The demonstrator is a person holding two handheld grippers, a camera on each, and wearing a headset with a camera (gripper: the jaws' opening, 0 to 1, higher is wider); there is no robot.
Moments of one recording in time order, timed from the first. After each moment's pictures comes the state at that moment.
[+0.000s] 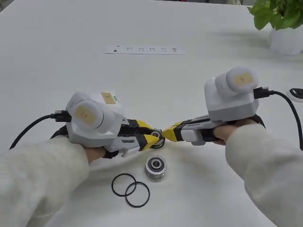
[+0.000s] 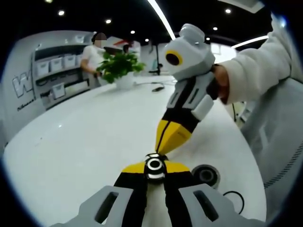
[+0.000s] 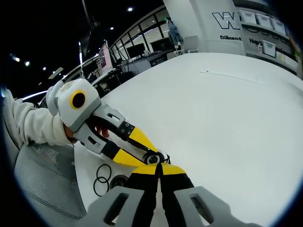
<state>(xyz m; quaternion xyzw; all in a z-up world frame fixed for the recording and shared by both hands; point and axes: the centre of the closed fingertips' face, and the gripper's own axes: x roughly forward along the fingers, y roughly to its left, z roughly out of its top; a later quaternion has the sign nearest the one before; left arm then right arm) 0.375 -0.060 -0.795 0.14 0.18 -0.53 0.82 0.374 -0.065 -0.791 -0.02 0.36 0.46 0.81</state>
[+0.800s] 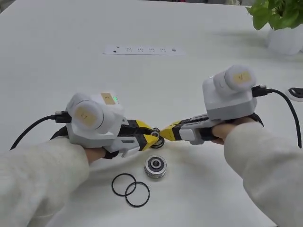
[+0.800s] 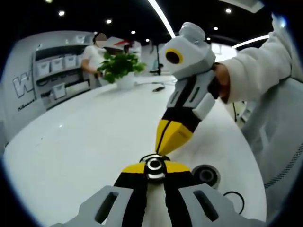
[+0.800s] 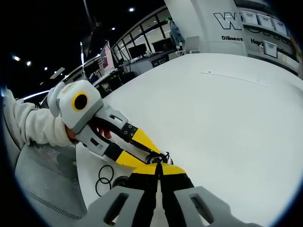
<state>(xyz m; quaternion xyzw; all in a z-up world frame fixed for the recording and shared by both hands) 0.373 -0.061 -0.794 0.14 0.18 -0.53 0.82 0.372 -0.061 -0.788 -0.01 0.36 0.46 0.81</state>
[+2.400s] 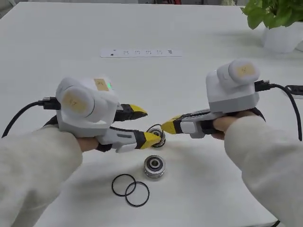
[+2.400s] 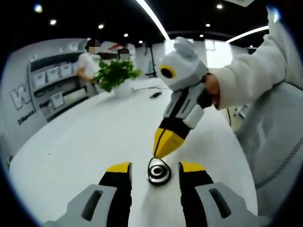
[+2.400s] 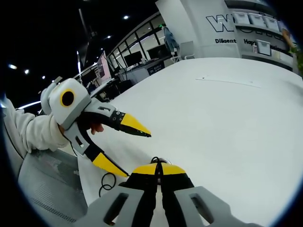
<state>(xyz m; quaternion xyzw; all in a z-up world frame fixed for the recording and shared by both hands) 0.368 -0.055 -0.751 0.17 0.16 -0.54 0.81 0.378 -0.068 -0.772 0.02 0.34 0.45 0.83</state>
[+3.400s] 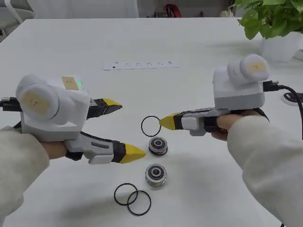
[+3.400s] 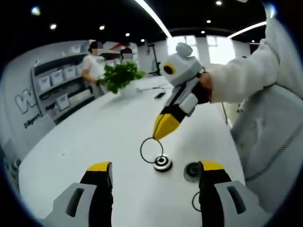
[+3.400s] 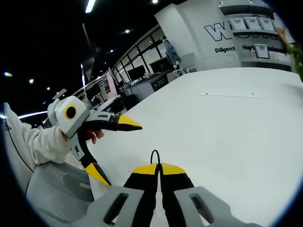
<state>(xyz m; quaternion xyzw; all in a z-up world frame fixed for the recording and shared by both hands) 0.351 -0.016 -0.720 0.19 0.15 -0.52 0.82 0.380 -0.058 -0.729 0.07 0.29 0.46 0.84</state>
